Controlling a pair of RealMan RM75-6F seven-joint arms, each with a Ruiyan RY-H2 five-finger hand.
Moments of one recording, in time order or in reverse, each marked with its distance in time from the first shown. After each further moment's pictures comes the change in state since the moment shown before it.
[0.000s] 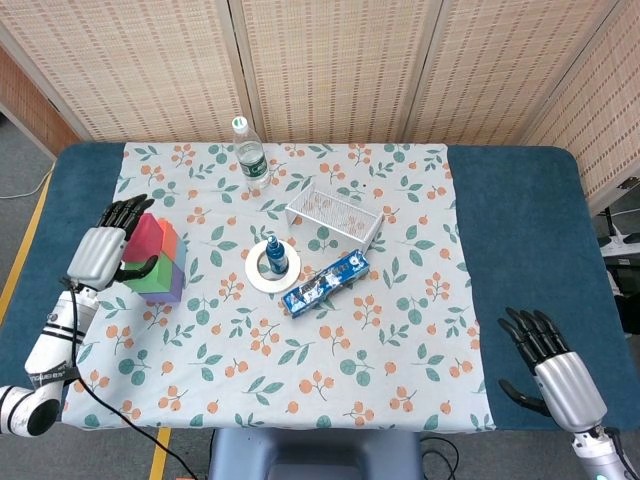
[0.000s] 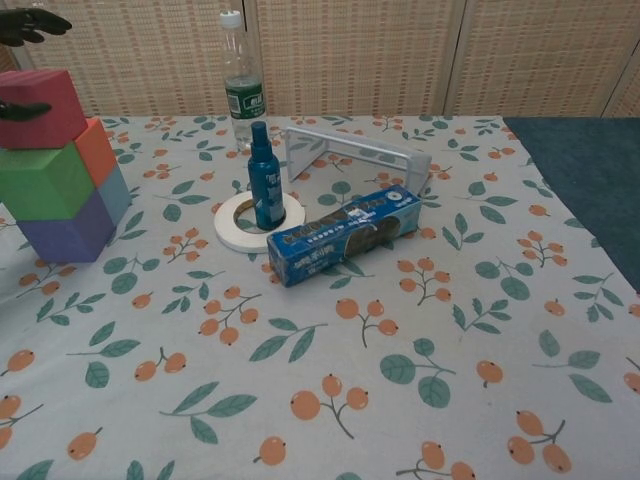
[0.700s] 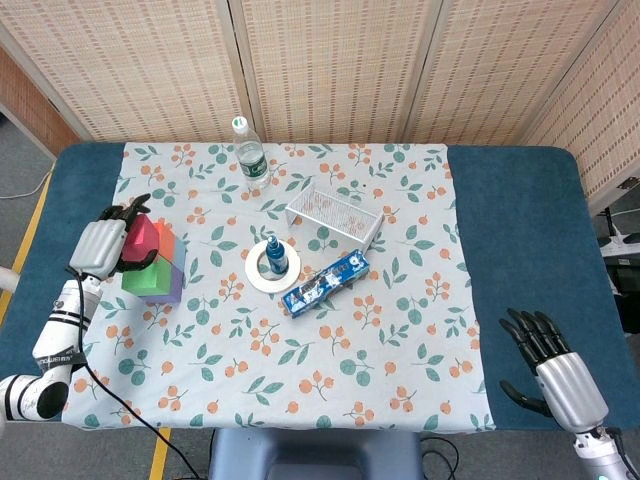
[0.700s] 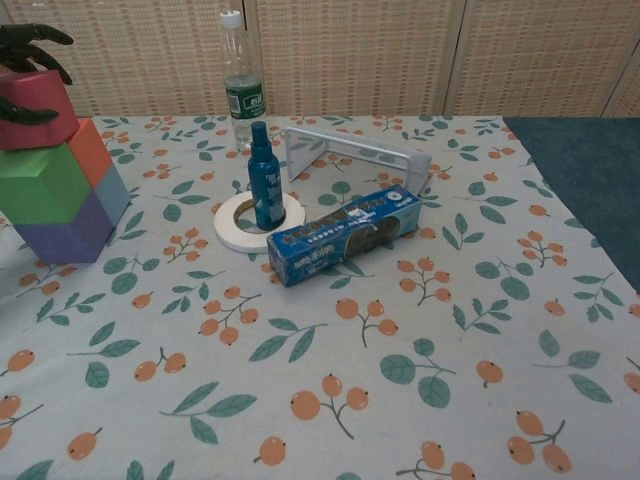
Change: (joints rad) left arm -0.056 -0.014 0.000 0.024 -0.168 -0.066 0.079; right arm -0.001 0.014 -0.008 -0.017 0.003 -0.013 0.009
